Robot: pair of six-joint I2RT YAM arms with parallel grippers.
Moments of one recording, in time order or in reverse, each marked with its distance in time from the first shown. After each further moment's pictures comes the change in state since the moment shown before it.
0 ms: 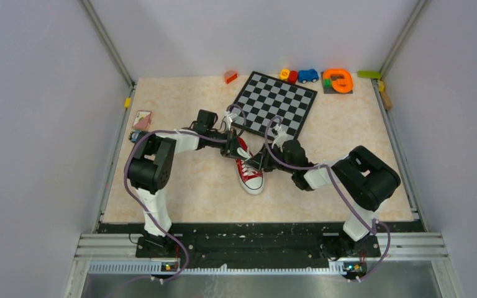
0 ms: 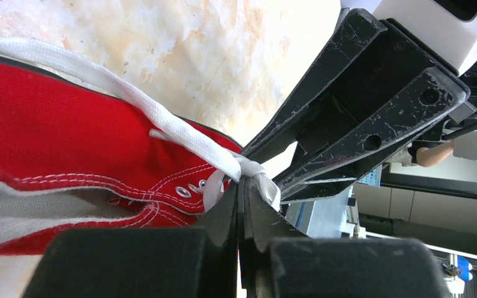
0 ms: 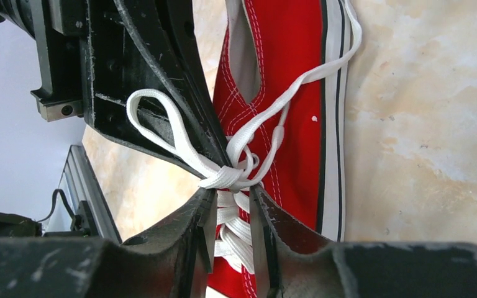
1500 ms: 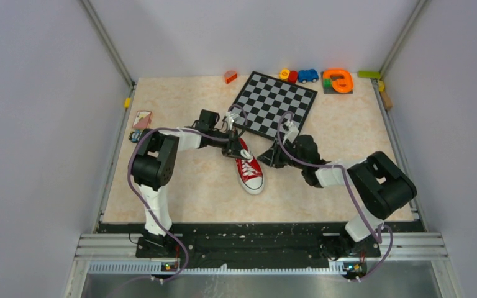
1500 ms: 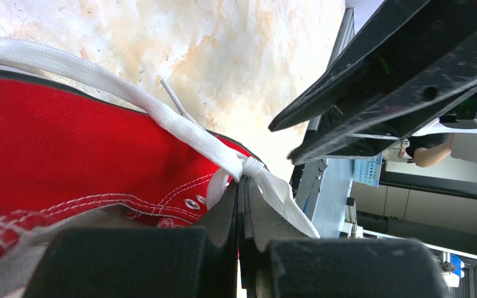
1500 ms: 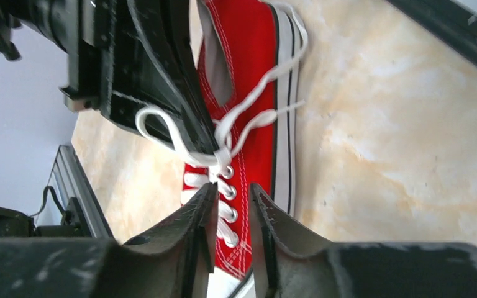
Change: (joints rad) left arm 0.001 0.053 0.046 -0.023 -0.001 0.011; right arm -0.125 -0.122 -0.021 -0.116 -0.083 -0.082
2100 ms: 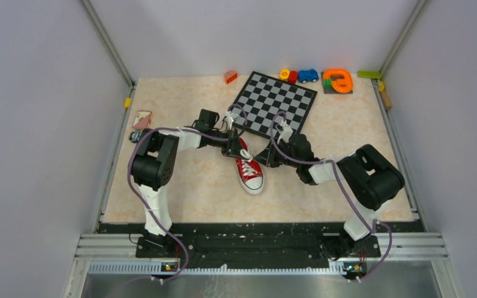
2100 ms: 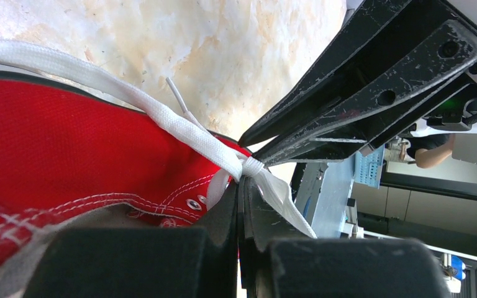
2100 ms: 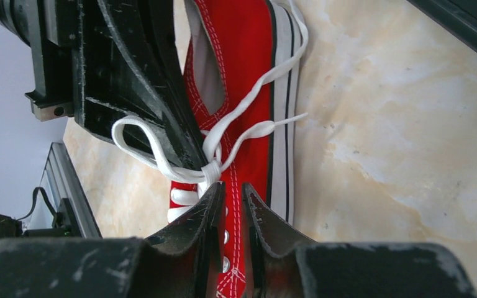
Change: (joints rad) left arm 0.005 0.000 0.006 -0.007 -0.002 0.006; right arm 0.025 0.105 0.037 0.029 0.001 -0.006
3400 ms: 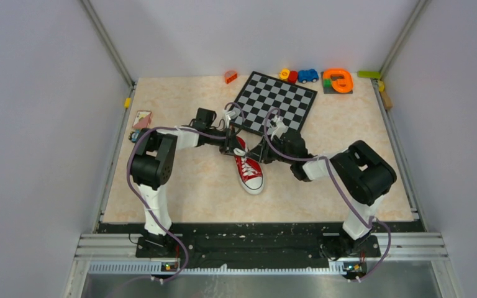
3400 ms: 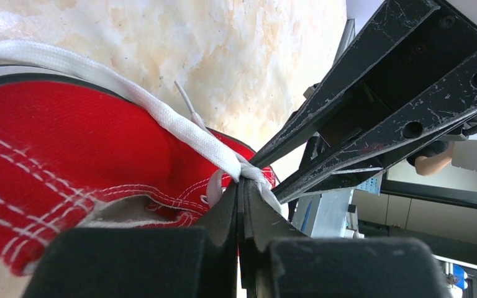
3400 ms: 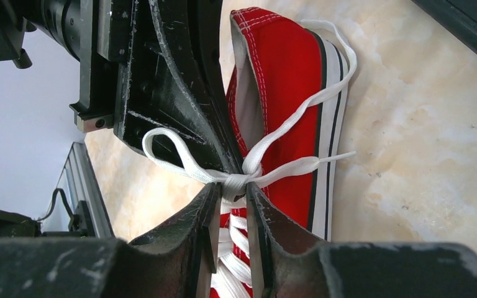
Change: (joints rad) left arm 0.019 0.002 0.005 0.008 0.002 -0.005; right arm 0.037 0.072 0.090 0.064 -0.028 0.023
